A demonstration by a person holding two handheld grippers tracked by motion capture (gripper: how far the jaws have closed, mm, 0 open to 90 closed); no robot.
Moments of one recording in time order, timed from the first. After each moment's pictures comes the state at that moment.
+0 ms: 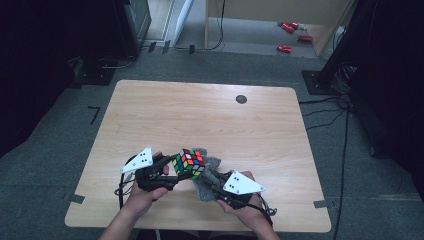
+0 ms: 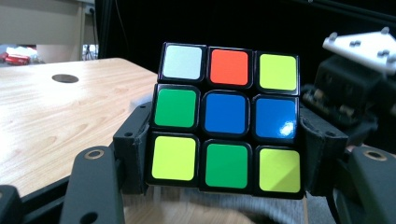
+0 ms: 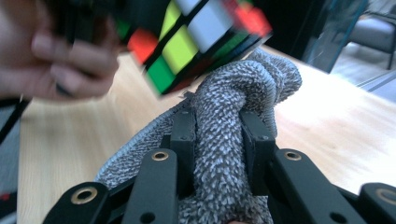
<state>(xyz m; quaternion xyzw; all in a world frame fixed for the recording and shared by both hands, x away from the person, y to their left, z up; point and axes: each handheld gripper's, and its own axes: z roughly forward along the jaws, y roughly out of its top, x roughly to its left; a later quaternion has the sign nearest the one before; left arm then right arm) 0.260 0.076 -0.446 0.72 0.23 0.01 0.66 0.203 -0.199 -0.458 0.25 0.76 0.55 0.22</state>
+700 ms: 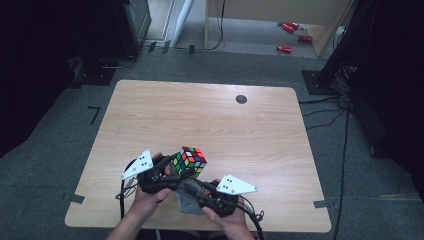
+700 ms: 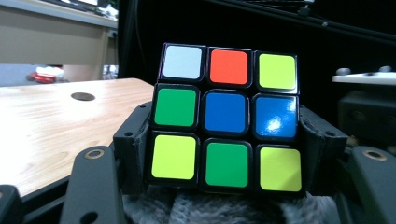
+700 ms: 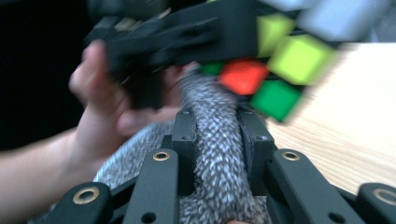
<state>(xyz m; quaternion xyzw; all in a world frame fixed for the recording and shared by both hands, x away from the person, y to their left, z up) 0.249 0.068 -0.444 0.68 0.25 0.05 0.68 0.190 -0.166 -0.461 0.33 0.69 0.64 0.06</state>
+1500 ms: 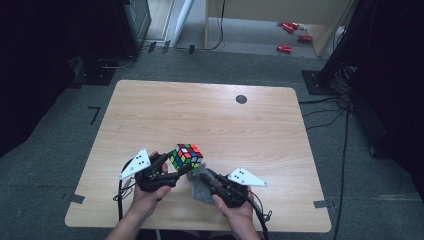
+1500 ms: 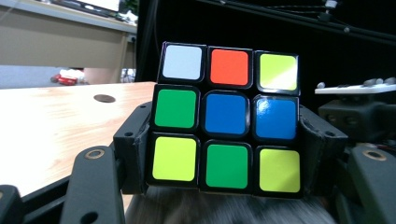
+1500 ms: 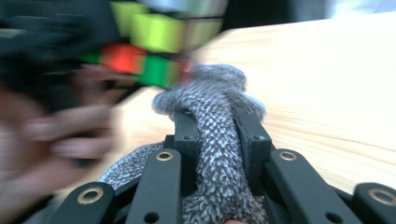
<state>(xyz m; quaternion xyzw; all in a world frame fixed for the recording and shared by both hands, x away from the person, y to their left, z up) 0.252 0.076 -0.444 0.67 0.28 0.07 0.68 0.205 -0.191 -0.471 0.43 0.67 0.60 0.10</state>
